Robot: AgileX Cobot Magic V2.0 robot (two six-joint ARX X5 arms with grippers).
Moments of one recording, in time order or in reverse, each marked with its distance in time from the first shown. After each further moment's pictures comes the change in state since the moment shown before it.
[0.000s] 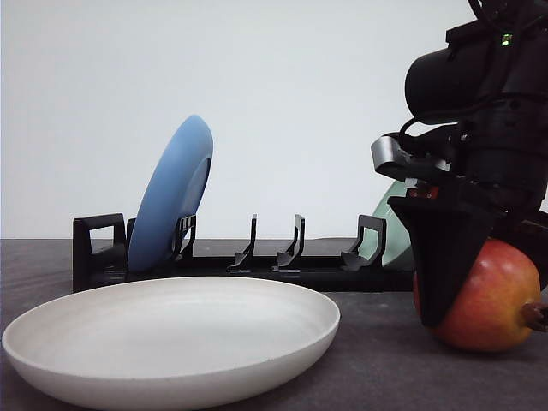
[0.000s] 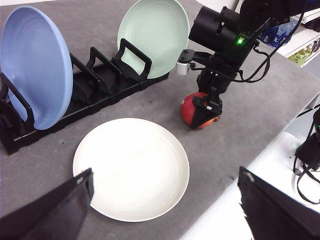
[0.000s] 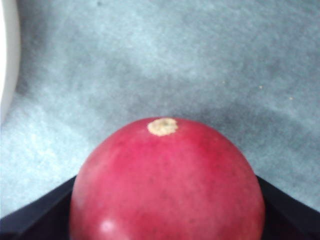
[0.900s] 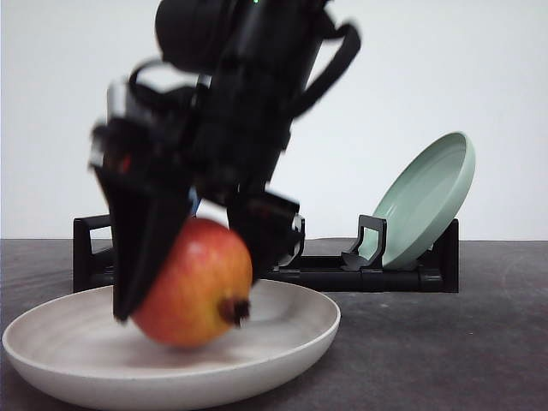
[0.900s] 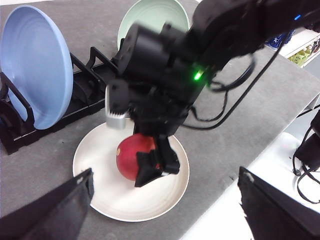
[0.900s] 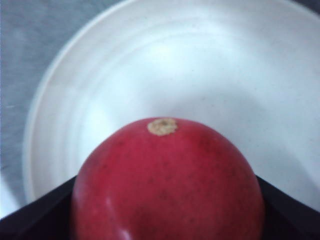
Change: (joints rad) left_arx 0.000 0.000 0.000 0.000 0.000 -0.003; right_arx 0.465 0.305 0.388 0.099 0.015 0.098
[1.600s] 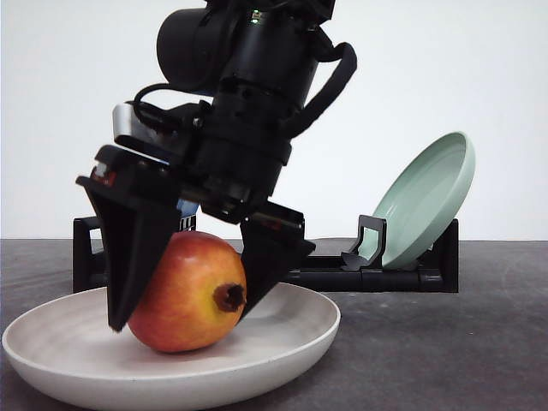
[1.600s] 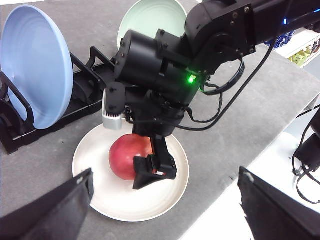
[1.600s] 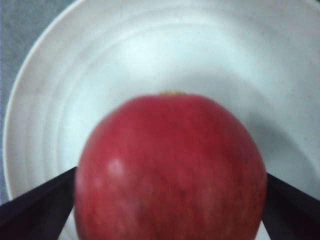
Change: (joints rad) left_arx 0.000 0.000 0.000 0.000 0.000 -0.008; right_arx -0.004 -0.001 0.018 -0.013 0.004 0.007
